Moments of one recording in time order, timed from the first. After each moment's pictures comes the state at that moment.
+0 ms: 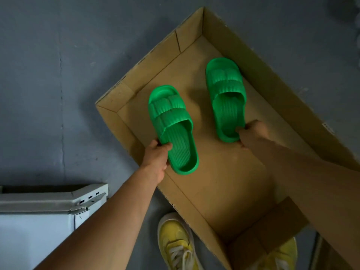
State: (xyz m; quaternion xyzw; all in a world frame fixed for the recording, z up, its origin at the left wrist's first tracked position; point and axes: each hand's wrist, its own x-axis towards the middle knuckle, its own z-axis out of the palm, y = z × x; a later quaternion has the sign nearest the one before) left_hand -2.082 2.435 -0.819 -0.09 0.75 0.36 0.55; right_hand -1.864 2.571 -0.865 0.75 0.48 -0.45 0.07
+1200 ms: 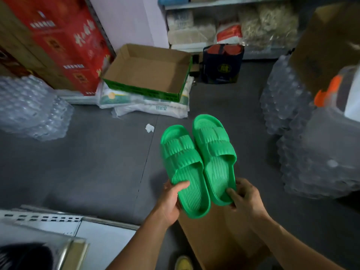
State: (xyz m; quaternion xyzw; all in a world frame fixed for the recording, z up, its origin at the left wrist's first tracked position) left_hand -2.083 2.437 -0.297 -0.01 0.57 0.58 0.58; right_hand -1.891 2.528 -0.304 0.54 0.58 -0.58 -0.20
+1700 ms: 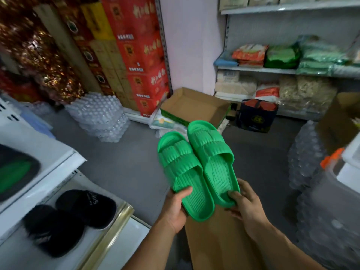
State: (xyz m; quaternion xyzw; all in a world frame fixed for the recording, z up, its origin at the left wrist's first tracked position) left_hand -2.020 2.352 -0.119 -0.04 0.49 0.74 0.45; right_hand -1.879 2.482 -0.106 0.41 0.55 -0.70 -0.20
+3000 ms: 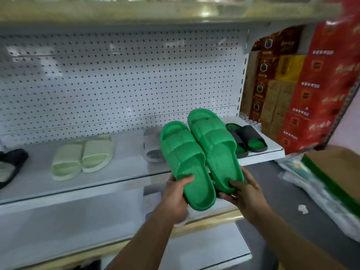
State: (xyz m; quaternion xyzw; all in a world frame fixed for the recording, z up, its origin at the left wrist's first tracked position) left_hand -1.927 1.878 0.068 -0.16 0.45 0.88 0.04; right_hand -1.937 2.071 0.066 0.08 0.50 -0.86 0.08
